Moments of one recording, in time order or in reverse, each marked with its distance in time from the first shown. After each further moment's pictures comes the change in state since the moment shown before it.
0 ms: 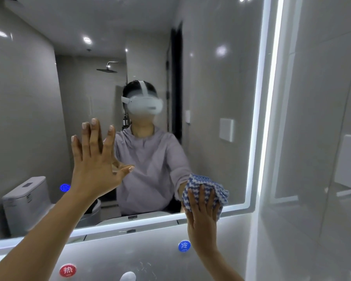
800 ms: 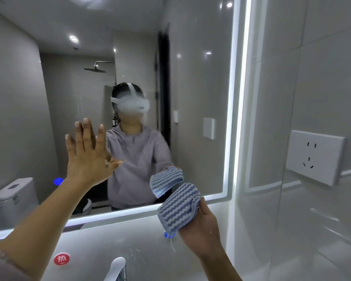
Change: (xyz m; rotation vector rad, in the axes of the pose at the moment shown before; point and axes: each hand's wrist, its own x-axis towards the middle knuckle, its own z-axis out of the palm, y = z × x) left_hand 0.002 0.011 -0.013 0.012 -0.138 -0.045; right_hand 0.019 -0.043 -0.145 2.264 -0.366 1.407
